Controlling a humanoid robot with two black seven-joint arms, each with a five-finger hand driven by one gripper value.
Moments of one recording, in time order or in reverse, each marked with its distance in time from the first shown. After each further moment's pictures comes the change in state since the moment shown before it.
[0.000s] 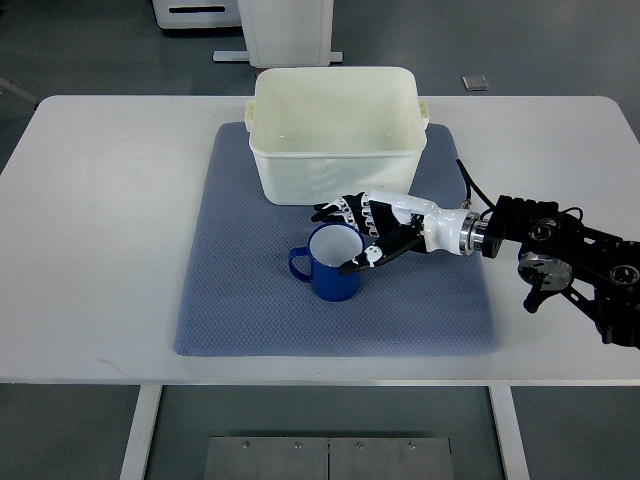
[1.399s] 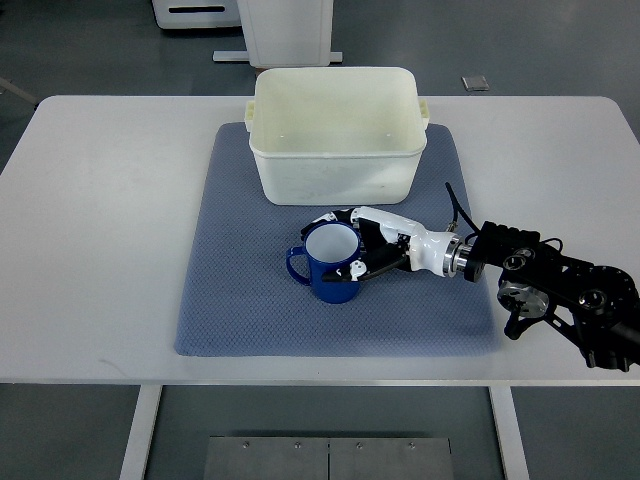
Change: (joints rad) left arm 0.000 0.000 0.000 0.000 0.000 0.000 0.000; right arm -0.039 0.060 -0.092 -0.047 0.001 -0.089 0.126
